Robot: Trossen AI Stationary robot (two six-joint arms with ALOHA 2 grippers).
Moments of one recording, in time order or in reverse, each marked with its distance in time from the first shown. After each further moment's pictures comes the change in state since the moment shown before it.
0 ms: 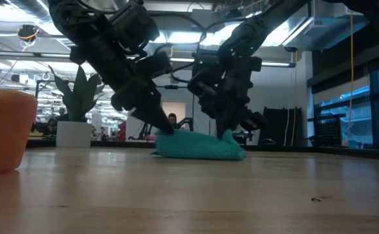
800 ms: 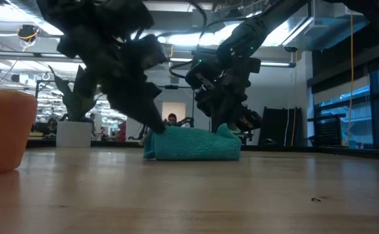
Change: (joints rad) left arm -0.107 -0.027 0.000 -0.039 0.159 0.019; right arm 0.000 0.000 0.000 0.045 -0.099 -0.024
